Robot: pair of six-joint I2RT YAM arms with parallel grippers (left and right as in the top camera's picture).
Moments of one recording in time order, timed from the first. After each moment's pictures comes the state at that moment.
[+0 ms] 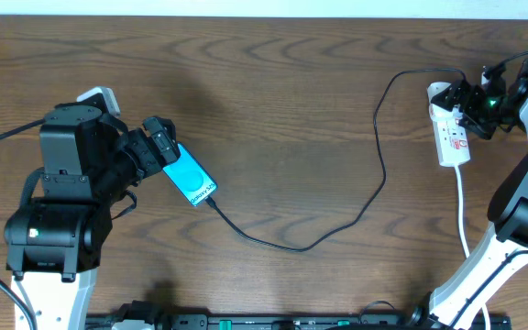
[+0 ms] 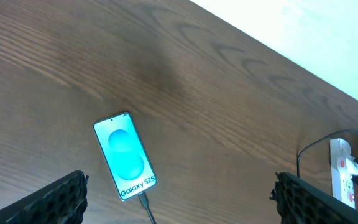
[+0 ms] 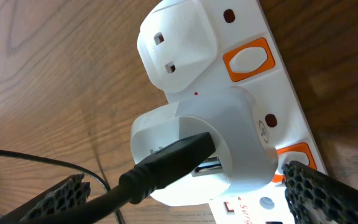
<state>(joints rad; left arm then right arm) -0.06 1.03 1.27 -0.96 0.10 -0.50 -0.43 2.20 1.70 -0.81 -0.55 0.09</state>
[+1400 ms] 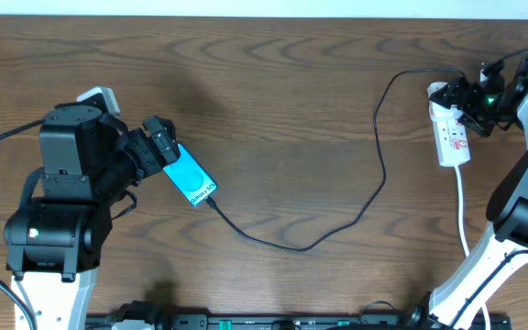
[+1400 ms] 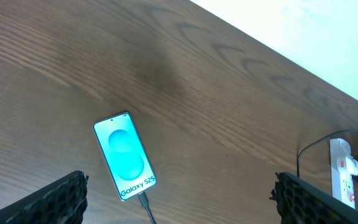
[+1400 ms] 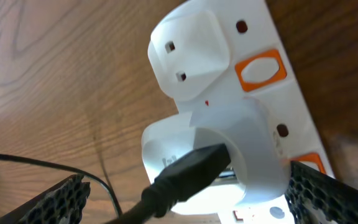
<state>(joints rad) -0.06 1.03 1.27 -0.96 0.10 -0.50 -0.42 2.20 1.71 -0.80 -0.55 0.10</state>
